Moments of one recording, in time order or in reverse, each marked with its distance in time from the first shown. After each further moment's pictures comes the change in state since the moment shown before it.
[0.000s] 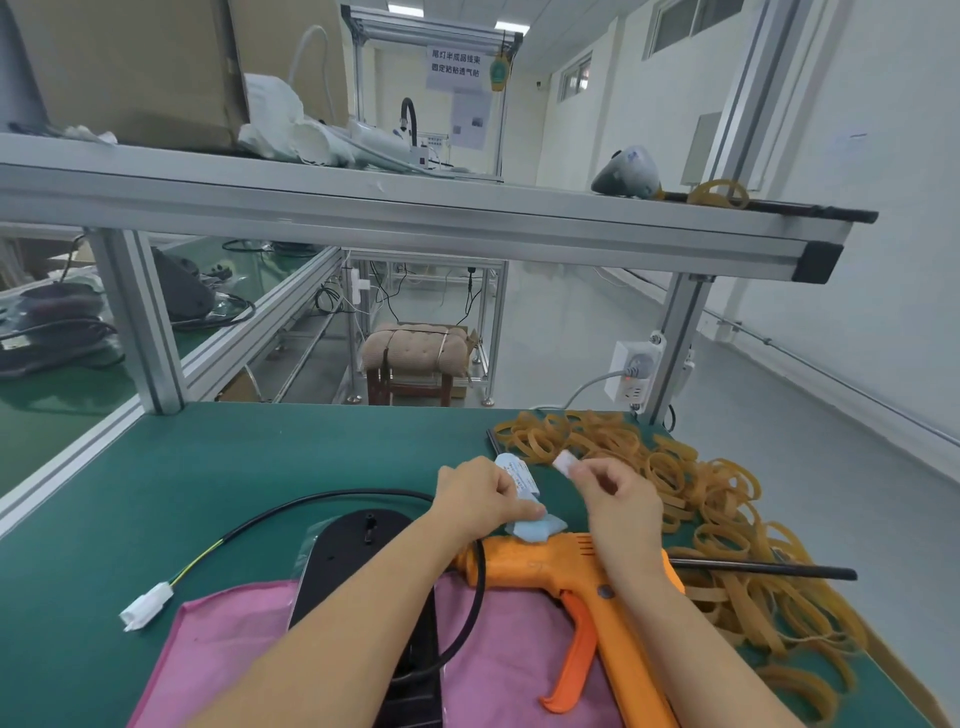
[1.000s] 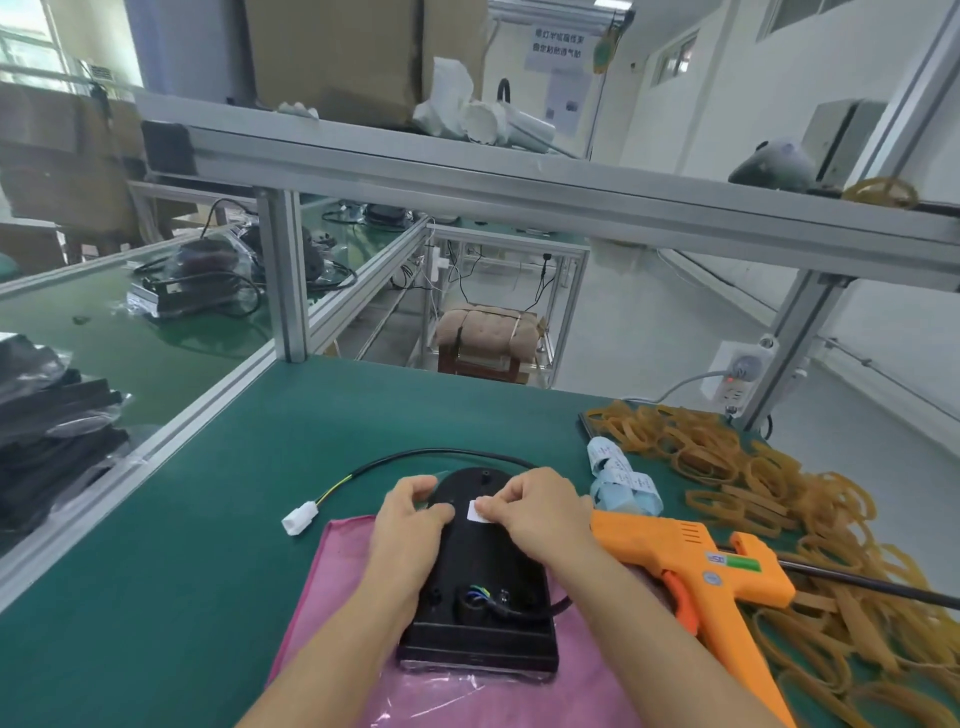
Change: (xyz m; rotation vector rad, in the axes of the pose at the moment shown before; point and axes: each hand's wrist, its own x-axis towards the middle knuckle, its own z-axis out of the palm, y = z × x) left_hand -0.135 -0.091 -0.031 -0.847 0.553 -0.485; right_hand -0.076 -0.094 0.098 -0.516 -0.649 0.018
